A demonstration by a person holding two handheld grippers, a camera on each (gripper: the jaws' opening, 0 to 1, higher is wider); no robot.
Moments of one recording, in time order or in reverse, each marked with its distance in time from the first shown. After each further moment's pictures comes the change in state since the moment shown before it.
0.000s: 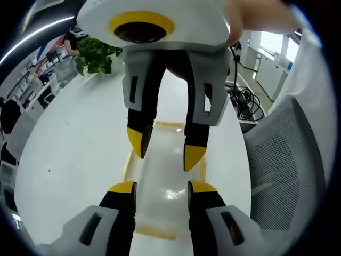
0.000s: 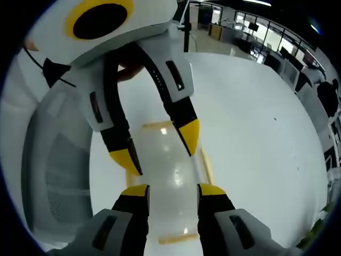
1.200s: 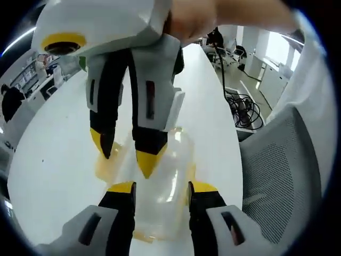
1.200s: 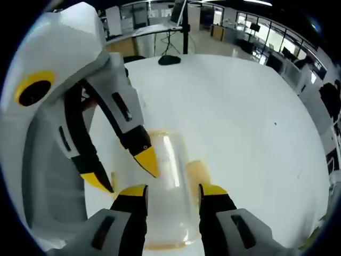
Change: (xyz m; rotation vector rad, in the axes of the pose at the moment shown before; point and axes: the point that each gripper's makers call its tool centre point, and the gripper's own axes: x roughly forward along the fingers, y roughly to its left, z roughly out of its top) left arm 0.007 -0.020 -0.002 -0.085 -0.019 -0.001; right arm 0.009 -0.028 0.013 -0.007 0.001 0.033
